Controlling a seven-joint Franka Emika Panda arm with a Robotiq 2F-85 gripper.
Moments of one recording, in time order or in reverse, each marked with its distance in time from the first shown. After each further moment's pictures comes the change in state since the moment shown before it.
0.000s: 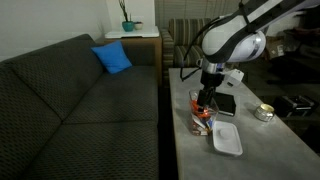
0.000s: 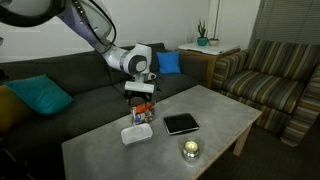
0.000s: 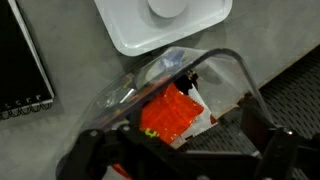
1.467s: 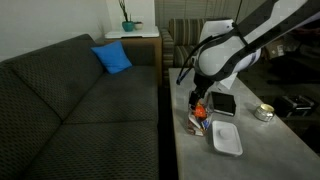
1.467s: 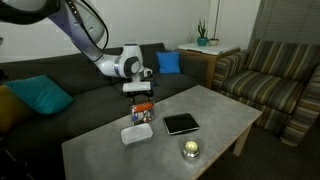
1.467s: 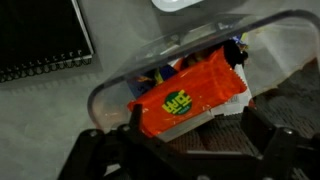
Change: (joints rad) arm 0.088 0.003 -0.093 -0.040 -0.115 0.270 0.166
